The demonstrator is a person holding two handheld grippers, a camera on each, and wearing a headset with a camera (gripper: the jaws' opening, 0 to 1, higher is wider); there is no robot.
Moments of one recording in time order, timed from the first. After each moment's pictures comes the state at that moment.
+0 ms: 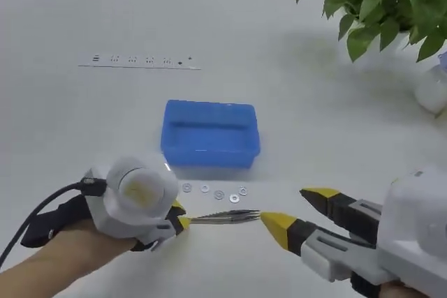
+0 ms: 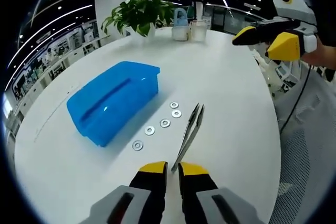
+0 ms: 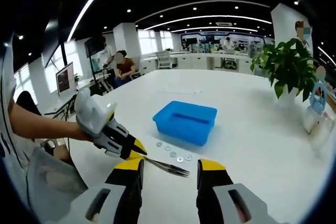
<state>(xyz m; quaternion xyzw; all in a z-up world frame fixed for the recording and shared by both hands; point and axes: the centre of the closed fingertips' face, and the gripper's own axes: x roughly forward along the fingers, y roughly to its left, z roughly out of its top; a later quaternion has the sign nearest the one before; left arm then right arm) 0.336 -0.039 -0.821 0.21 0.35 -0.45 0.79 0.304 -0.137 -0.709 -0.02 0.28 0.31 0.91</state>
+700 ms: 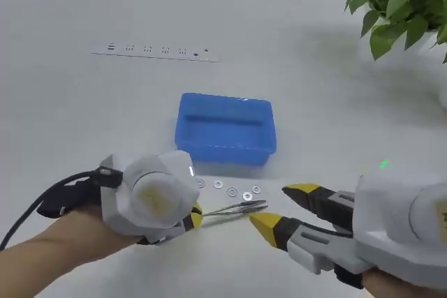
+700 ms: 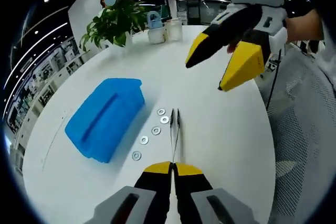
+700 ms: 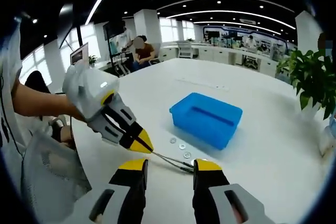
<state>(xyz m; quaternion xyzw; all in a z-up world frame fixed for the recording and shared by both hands) 0.327 -0.039 -0.795 0.28 0.31 -0.50 0.76 0.311 -0.094 -0.739 -0.07 0.32 0.41 0.85</state>
